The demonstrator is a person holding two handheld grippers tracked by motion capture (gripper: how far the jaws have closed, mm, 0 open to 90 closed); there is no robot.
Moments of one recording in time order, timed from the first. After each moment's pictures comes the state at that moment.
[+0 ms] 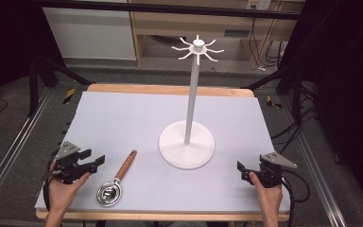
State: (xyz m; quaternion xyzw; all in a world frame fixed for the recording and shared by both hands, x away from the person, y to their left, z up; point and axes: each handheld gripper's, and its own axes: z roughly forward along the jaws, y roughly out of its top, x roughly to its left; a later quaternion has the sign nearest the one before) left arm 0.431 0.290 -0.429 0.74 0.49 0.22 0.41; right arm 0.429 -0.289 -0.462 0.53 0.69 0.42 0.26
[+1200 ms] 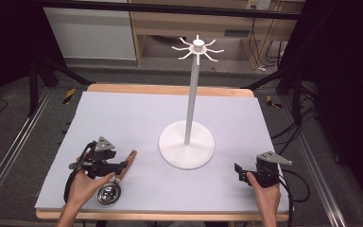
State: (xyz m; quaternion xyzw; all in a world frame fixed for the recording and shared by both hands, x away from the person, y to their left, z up) left arm 0.449 0.221 -0.418 0.83 0.43 0.17 0.33; right arm 0.433 -0.282 -0.463 0.52 0.72 0.39 0.25
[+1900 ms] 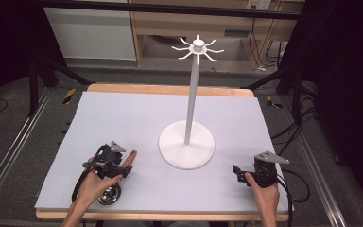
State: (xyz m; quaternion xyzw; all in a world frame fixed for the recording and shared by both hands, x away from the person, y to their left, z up) left arm 0.464 0.204 -0.450 0.86 0.43 0.14 0.24; right arm 0.434 -0.279 -0.465 0.52 0.73 0.38 0.23
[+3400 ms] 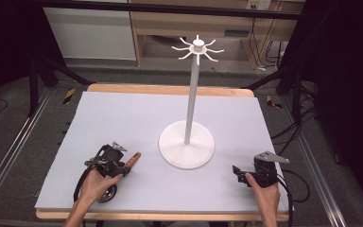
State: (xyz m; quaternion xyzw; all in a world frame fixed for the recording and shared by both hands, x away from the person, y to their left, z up) left arm 0.471 0.202 -0.454 0.86 0.45 0.10 0.23; right arm 0.436 -0.281 -0.467 0.52 0.73 0.38 0.21
